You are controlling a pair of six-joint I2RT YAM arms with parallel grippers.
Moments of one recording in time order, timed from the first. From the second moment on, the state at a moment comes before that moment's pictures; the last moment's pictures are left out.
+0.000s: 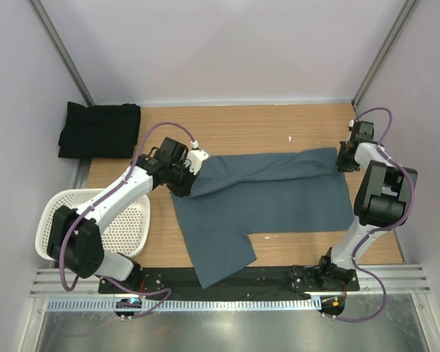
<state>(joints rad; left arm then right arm) -0.51 1.43 1.09 -0.71 0.23 0.25 -0.30 1.81 1.20 -0.41 0.05 0.02</state>
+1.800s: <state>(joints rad) -0.56 1.89 1.17 -0.15 0.12 -0.40 0.27 1.91 1.35 -0.35 -0.04 0.40</state>
